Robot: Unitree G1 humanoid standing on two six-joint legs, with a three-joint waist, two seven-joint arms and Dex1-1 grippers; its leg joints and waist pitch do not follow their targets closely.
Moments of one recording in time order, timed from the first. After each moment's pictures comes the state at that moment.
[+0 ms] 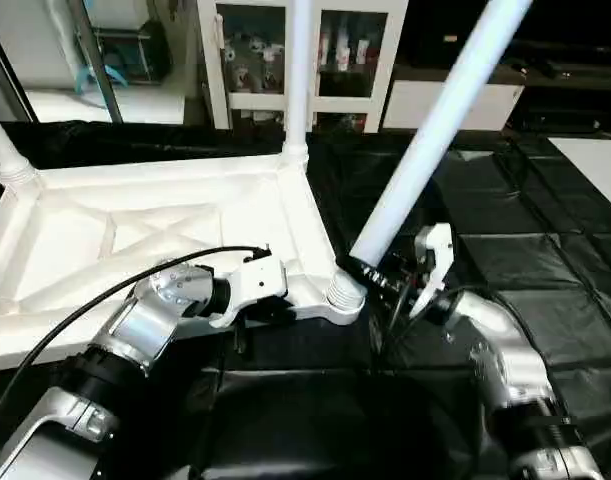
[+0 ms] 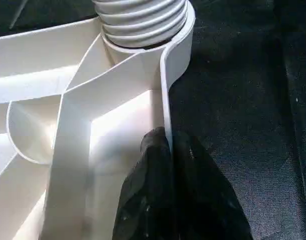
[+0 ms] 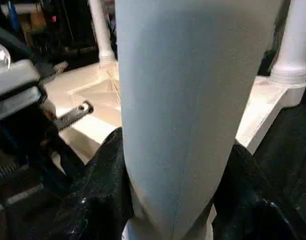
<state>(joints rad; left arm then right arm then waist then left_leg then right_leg) -0.53 0.46 -0.38 0.39 0.10 0.10 -1.11 -0.31 -0.21 0.05 0.34 0.33 0.02 0.87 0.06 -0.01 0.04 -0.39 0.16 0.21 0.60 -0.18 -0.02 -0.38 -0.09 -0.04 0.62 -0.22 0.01</state>
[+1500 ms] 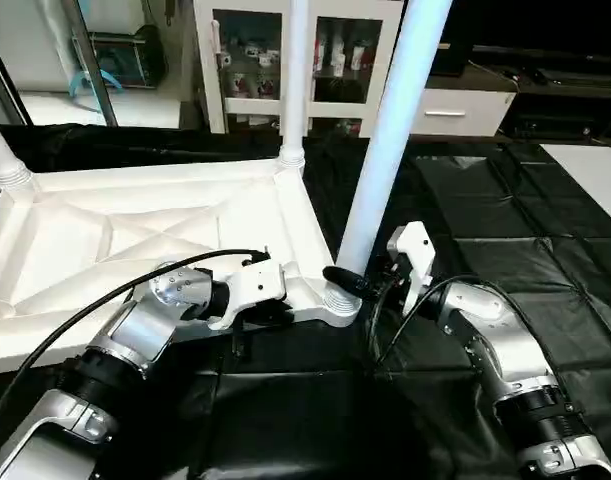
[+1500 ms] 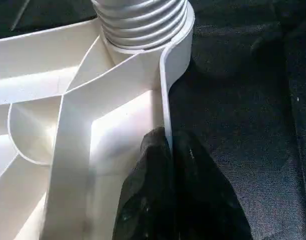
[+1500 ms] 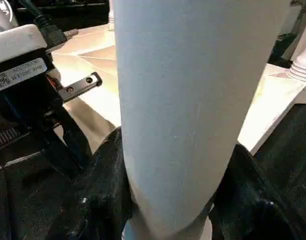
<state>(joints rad) -0.52 0.47 -0.39 0.39 0.10 0.10 -1.10 -0.38 -0.26 0.14 0.34 0.24 0.12 0.87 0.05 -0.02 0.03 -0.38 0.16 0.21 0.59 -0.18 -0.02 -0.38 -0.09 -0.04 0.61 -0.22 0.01</state>
